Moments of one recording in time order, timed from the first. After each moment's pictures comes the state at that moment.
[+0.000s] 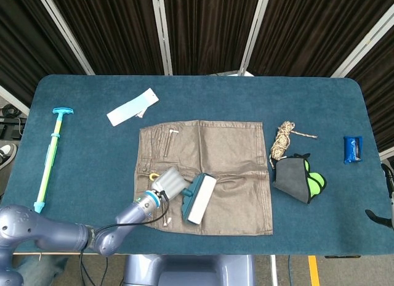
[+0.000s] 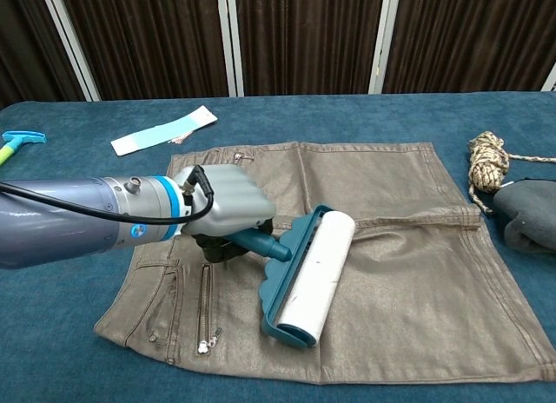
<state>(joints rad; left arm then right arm) -1.13 -1.65 0.00 -1.58 0.71 0.85 1.07 0.05 -0.99 0.11 -1.63 -1.32 1.44 -0.10</state>
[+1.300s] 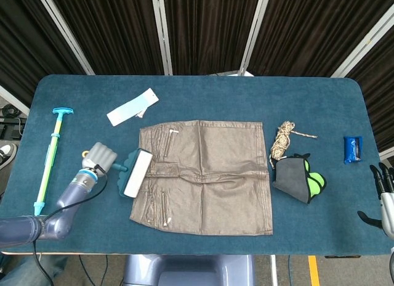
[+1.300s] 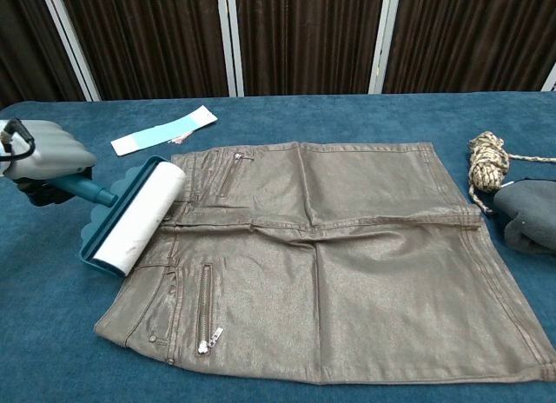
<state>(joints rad) -1.02 -1.37 0.21 -1.48 0.59 0.87 0.94 0.05 -1.00 0.09 -1.66 -1.36 1.45 -0.17</state>
